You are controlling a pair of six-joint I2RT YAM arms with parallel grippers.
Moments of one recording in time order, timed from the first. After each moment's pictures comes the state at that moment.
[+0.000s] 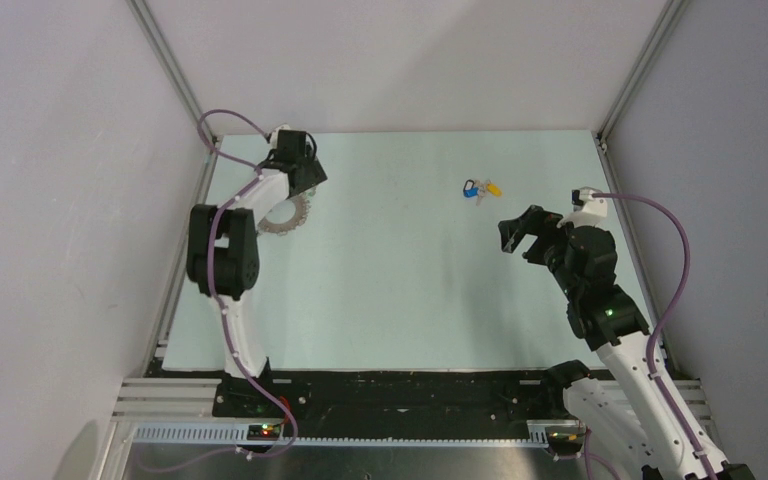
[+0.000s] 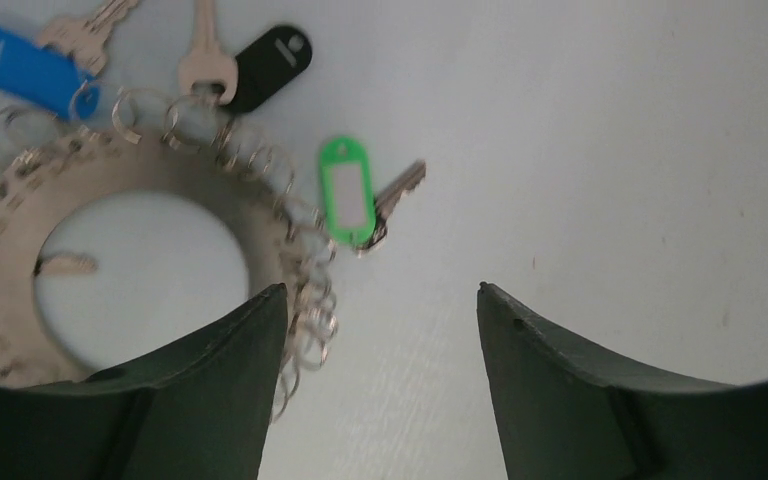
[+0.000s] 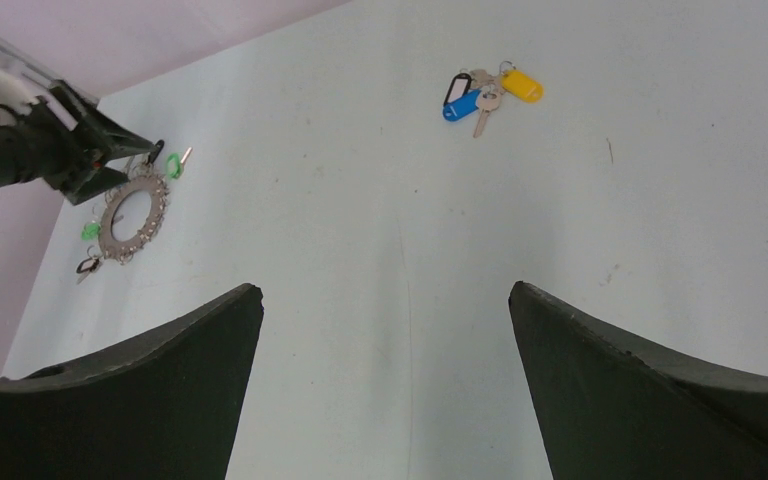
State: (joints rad) left arm -0.14 2.01 1.51 -0.28 -0.22 -0.54; right arm 0.31 0.68 0.73 -0.30 0.12 0.47
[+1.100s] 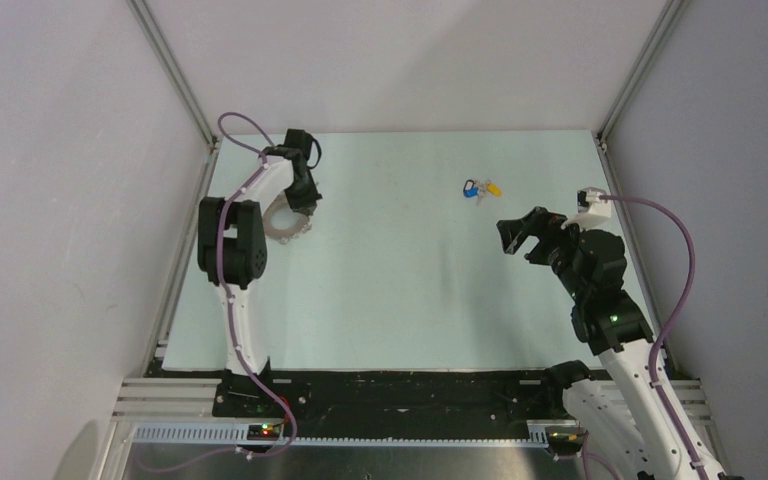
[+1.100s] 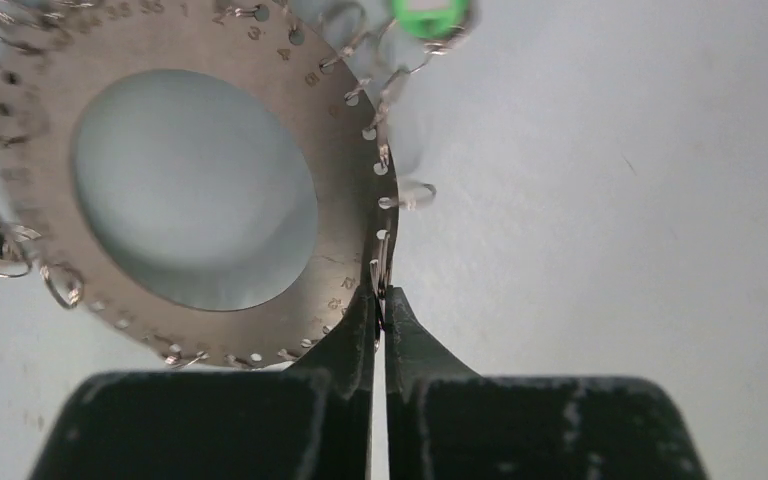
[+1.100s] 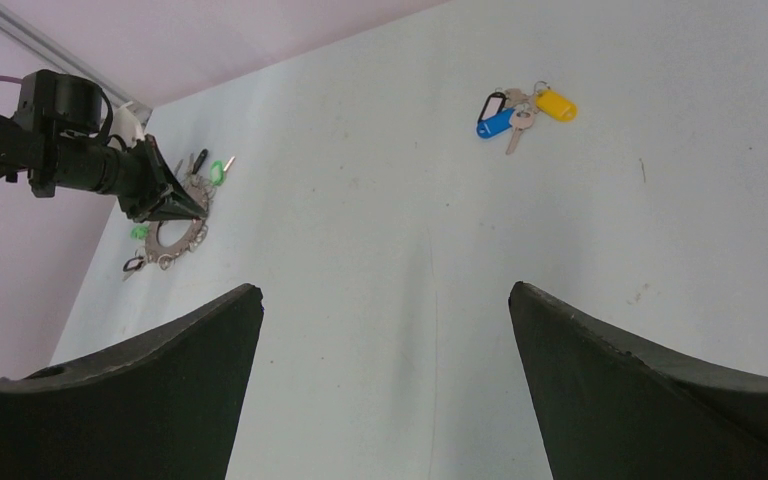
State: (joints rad) left arm -0.14 2.18 1.76 -0.79 -0.13 -0.51; right arm 0.26 0.63 0.72 -0.27 0.00 0.48
